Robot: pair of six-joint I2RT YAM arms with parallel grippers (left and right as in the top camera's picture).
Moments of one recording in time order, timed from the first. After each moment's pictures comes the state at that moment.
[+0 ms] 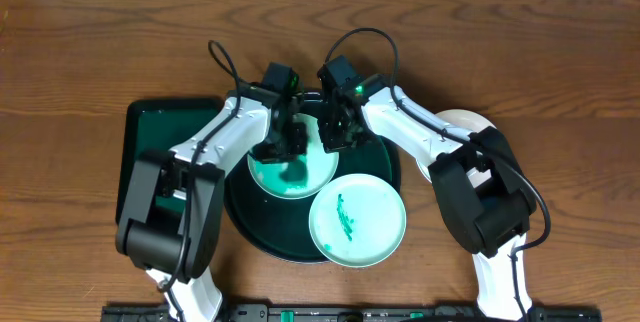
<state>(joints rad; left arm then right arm) -0.32 1.89 1.20 -0.83 0.09 -0.43 0.61 2.16 1.56 -0.77 -0.21 0.36</state>
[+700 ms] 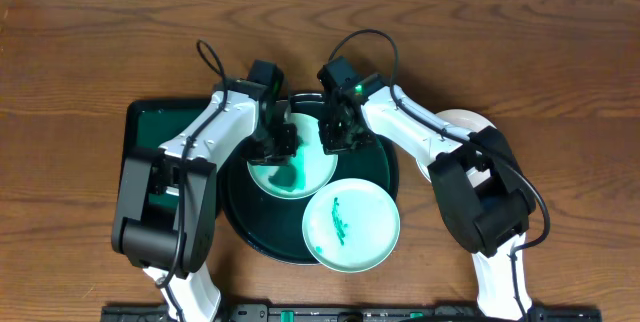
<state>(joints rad) -0.26 1.90 1.22 -0.90 0.27 -0.25 0.61 2.16 1.57 -0.82 -0.23 0.41</state>
